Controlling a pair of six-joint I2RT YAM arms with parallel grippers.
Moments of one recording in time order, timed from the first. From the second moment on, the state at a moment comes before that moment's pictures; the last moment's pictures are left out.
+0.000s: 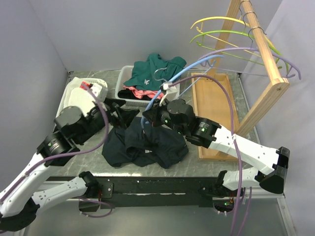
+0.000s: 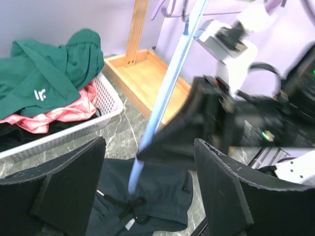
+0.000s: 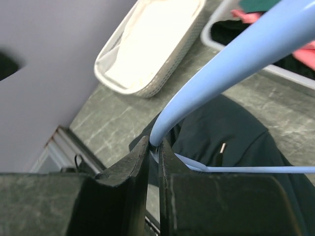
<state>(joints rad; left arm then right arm) -0.80 0.79 1.18 -0.36 -0.04 -0.28 1.04 1.26 1.25 -0.25 0.27 0.53</state>
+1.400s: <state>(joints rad) -0.86 0.87 1.00 -0.20 -0.25 -0.41 1.13 1.33 1.23 -0.21 -0.14 0.55</state>
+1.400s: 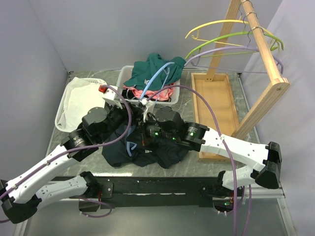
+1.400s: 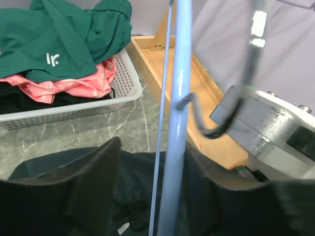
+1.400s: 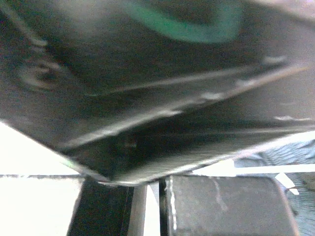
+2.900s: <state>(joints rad) -0.91 0.64 1.10 -1.05 -0.12 -0.62 1.33 1.17 0.60 -0.36 0.59 0.86</state>
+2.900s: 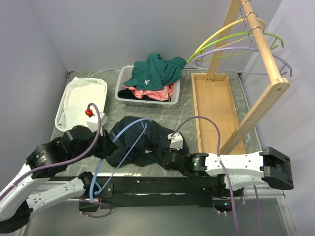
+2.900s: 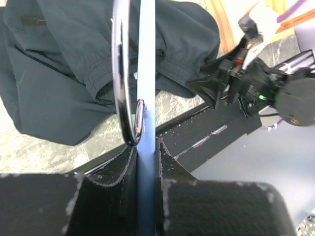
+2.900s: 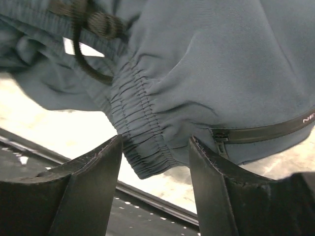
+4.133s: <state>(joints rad) -0.91 0.62 1.11 -1.17 0.04 -0.58 1.16 1.29 0.92 -0.62 0.71 0.75</state>
